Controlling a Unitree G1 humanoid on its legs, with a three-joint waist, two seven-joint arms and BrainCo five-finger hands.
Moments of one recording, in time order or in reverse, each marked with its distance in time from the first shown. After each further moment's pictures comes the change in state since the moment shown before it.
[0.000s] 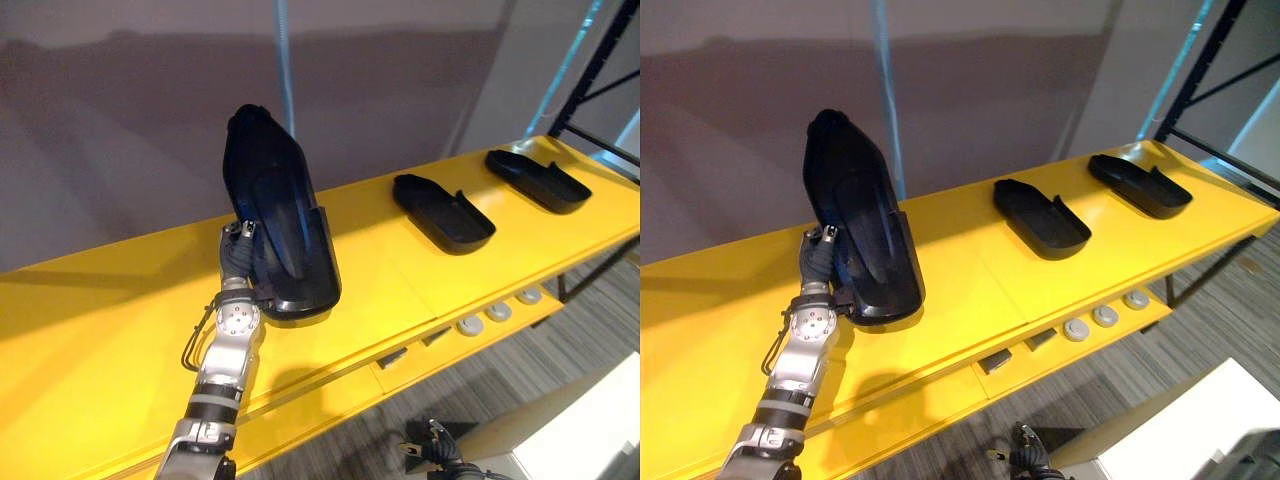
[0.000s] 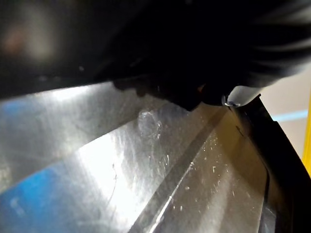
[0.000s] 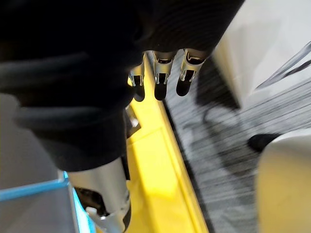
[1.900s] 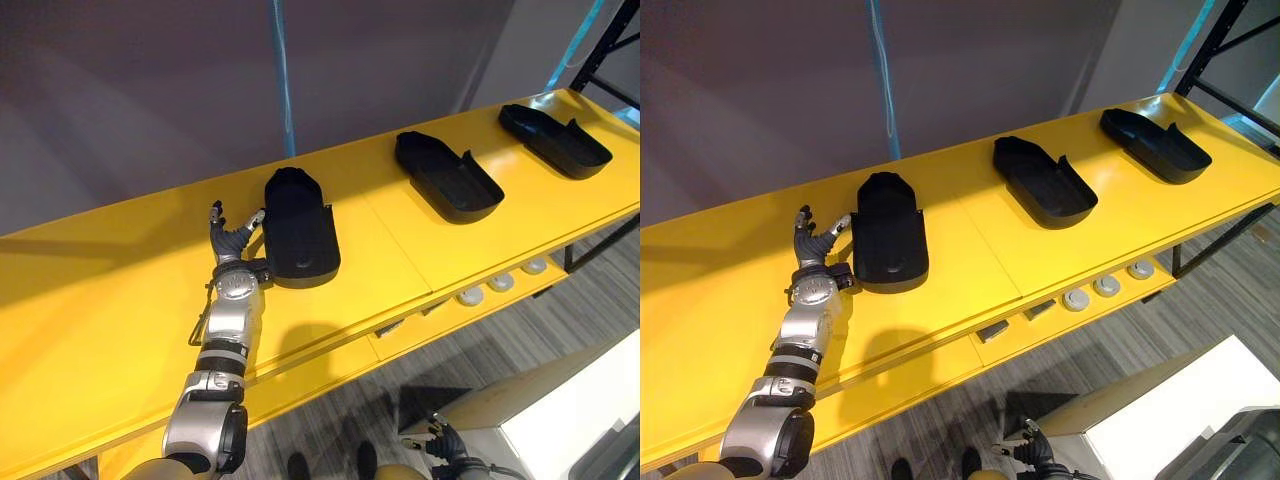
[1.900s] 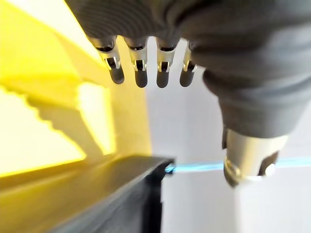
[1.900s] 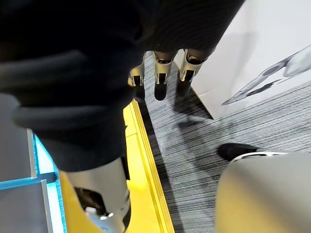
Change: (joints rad) left arm -0.179 -0.026 0.129 0.157 -0.118 0.078 0.093; right arm -0.028 -0.016 0.021 -0.004 0.005 -0.012 -0.006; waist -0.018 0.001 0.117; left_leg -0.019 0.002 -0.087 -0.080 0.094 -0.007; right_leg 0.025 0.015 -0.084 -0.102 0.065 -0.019
